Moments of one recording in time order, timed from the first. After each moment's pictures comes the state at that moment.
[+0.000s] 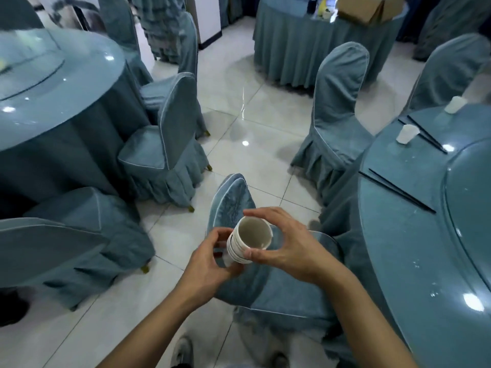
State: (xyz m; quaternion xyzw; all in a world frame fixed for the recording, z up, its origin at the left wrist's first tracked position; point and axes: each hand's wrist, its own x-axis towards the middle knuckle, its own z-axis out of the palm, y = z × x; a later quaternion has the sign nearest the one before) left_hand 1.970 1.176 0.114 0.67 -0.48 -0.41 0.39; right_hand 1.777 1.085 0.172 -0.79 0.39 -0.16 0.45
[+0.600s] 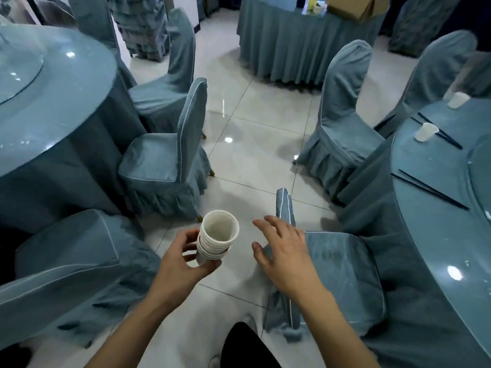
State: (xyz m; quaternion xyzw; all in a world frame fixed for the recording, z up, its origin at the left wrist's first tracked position) left_hand 2.237 1.154 0.099 0.68 -0.45 -0.41 0.40; right_hand 2.010 1.090 0.112 -0.81 0.54 -0.14 0.17
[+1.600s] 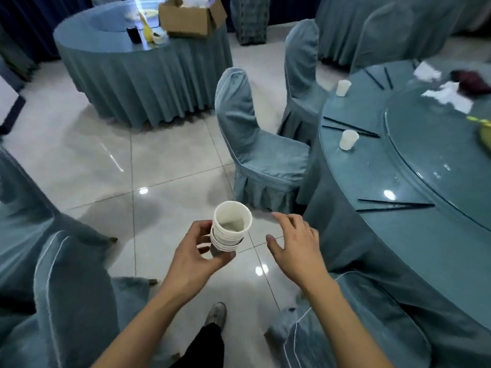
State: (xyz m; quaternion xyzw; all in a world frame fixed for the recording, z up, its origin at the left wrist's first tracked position) left_hand 2.161 0.588 0.132 0.49 -0.68 -0.49 0.25; right_hand 1.942 0.662 0.093 -0.52 0.83 -0.19 0.13
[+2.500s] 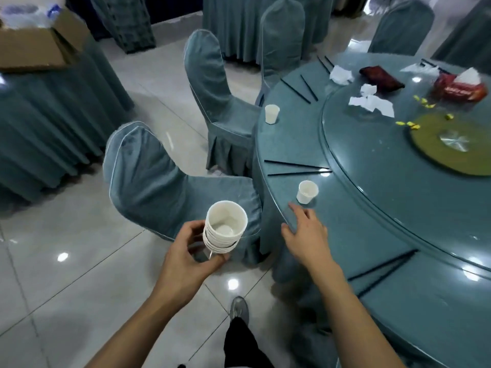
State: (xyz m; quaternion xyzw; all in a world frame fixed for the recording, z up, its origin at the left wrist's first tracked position) left_hand 1.865 0.225 0.120 0.33 -0.76 -0.54 0.16; right_hand 1.641 0.386 0.060 -0.25 0.94 -0.19 0.12
